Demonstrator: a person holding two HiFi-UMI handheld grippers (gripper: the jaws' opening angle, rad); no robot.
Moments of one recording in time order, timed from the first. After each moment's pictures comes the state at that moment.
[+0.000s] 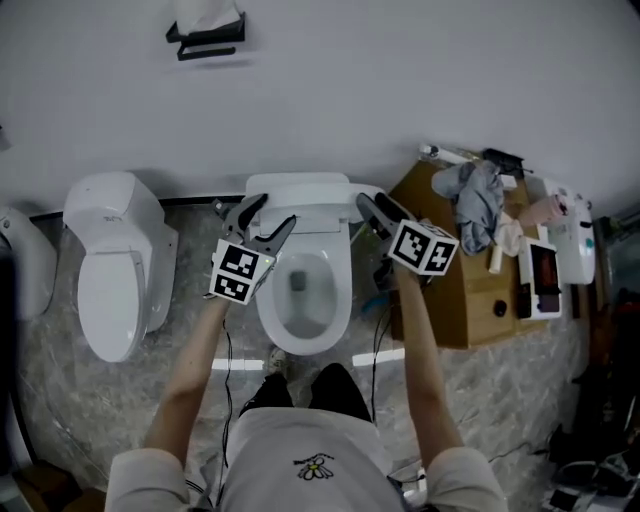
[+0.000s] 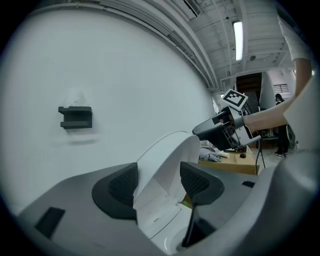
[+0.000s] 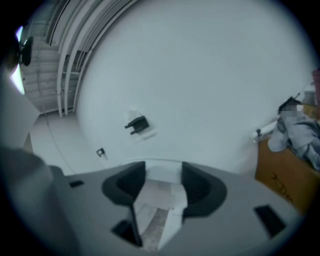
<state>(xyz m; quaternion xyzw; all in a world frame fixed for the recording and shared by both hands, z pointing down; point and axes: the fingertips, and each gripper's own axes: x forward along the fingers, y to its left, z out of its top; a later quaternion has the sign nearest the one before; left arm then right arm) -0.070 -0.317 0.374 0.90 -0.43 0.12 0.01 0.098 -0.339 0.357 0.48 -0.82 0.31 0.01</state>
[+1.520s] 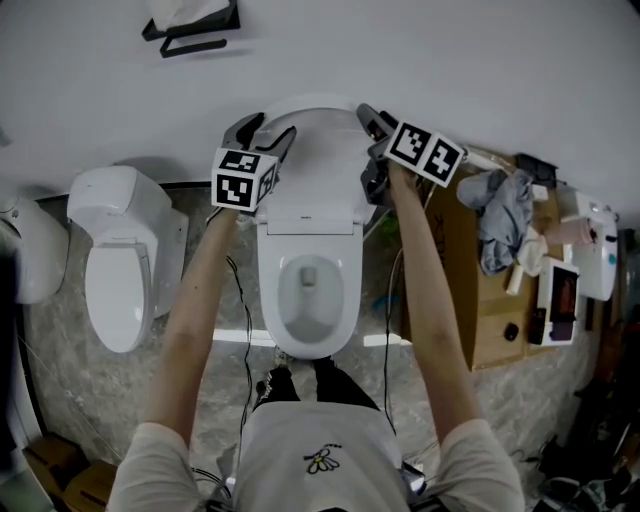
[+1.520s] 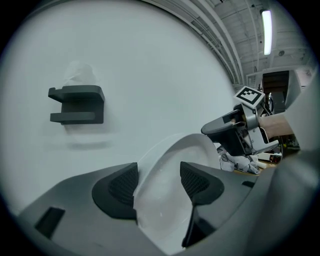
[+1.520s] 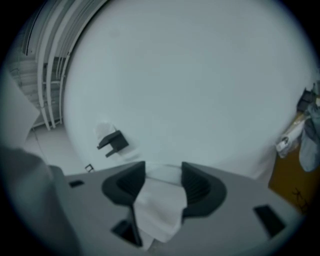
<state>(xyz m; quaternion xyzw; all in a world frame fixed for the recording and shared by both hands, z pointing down) -0.089 -0.537 0.361 0.85 -0.51 0.13 0.06 0.083 -0.567 0.337 0.49 -0.80 0.34 -0.02</state>
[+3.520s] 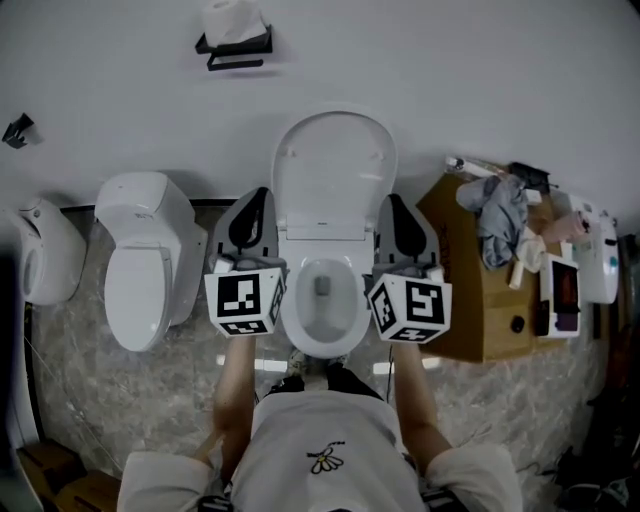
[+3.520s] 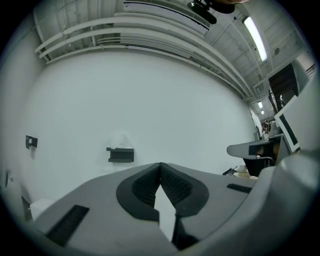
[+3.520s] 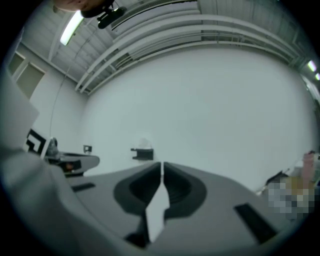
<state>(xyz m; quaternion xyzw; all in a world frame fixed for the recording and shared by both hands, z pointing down) -0.127 -0.284 0.209 0.78 -0.62 0.00 -0.03 0.062 -0.283 0.205 0.58 -0.81 0.01 -0.03</state>
